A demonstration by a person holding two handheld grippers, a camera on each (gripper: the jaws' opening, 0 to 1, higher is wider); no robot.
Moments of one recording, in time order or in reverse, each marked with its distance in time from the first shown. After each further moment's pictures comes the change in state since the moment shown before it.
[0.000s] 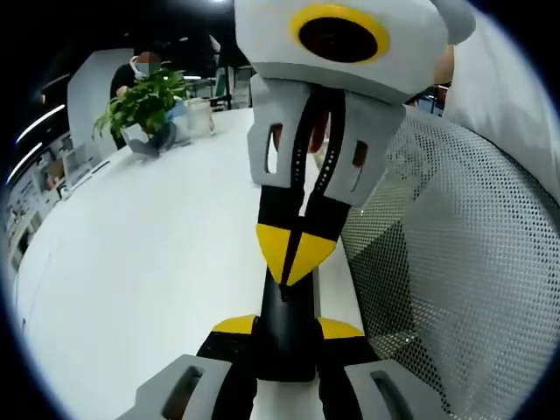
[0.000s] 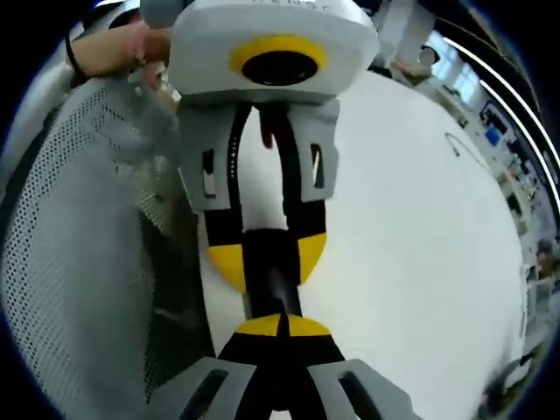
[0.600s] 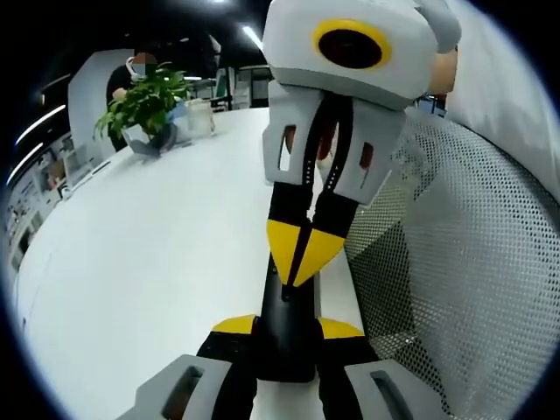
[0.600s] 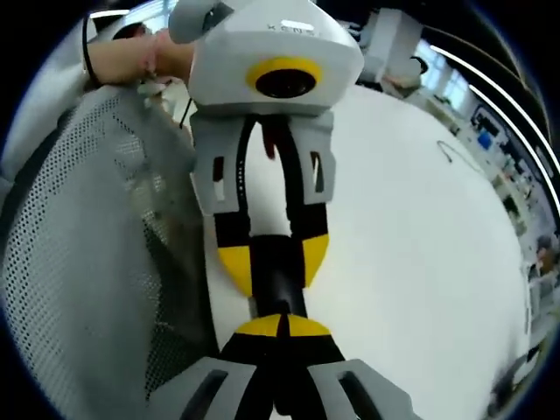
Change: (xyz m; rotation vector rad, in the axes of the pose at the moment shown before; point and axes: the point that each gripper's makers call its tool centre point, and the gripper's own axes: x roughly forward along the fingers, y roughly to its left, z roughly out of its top) left arm 0.001 0.000 0.000 -0.005 -0.002 0.012; right arm 0.001 0.004 0.002 -0.068 -0.015 0.023
